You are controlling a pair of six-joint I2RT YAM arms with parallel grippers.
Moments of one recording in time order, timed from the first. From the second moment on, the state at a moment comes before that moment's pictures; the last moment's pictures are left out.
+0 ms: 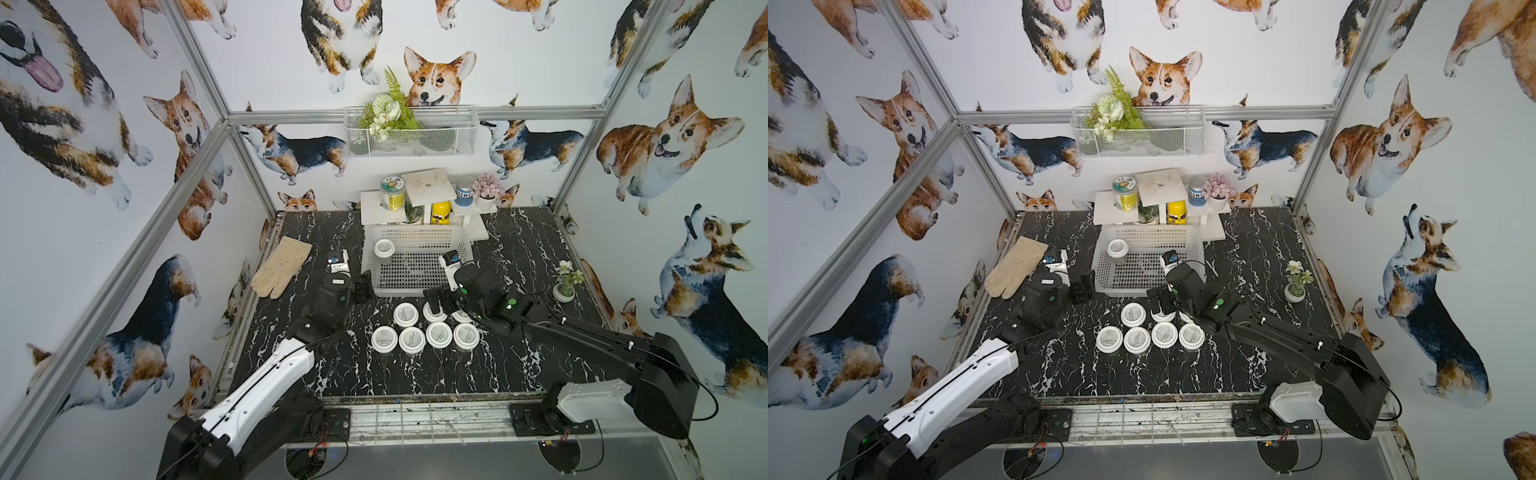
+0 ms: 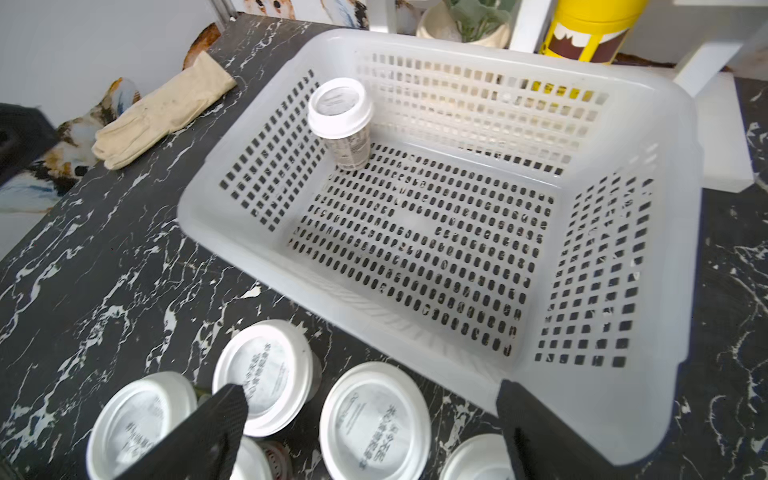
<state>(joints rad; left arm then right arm) -0.43 0.92 0.57 -0.06 -0.28 -0.40 0.84 1.29 0.90 -0.26 0.23 0.35</state>
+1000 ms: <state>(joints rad) -0.04 0.81 0.37 0.14 0.01 -0.61 1.20 1.63 1.15 -0.43 0.20 0.46</state>
